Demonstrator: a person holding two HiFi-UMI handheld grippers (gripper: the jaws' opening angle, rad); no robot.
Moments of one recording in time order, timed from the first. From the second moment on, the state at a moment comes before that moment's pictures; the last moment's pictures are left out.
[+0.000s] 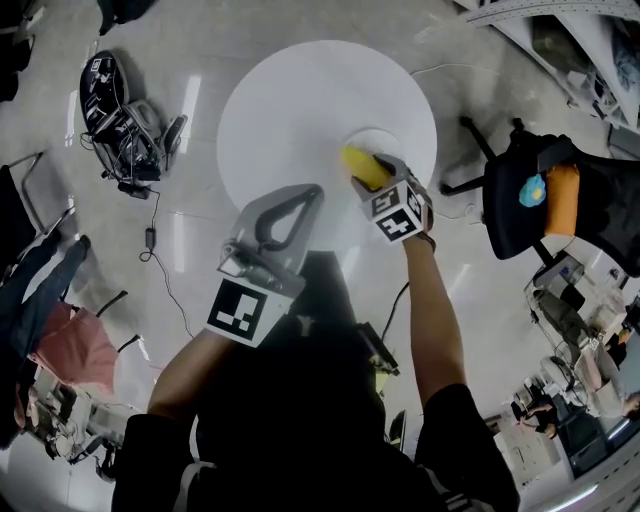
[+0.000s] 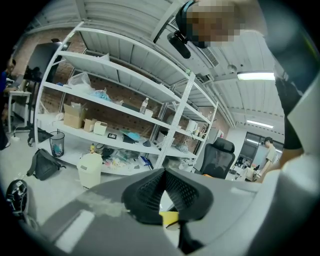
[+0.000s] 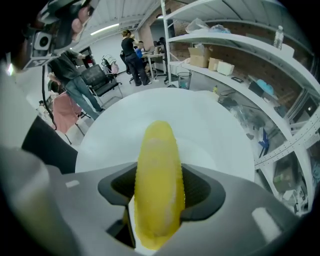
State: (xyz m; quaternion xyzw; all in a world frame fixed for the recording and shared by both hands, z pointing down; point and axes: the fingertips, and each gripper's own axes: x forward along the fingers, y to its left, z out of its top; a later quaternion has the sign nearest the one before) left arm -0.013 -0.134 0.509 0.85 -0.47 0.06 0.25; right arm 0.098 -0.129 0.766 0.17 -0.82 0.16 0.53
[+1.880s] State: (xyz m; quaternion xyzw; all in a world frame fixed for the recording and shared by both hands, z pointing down) left arm -0.050 -0.043 0.375 0.87 -0.47 0.00 0.15; right arm 0.092 -0.080 0.508 0.46 -0.83 0.23 0.20
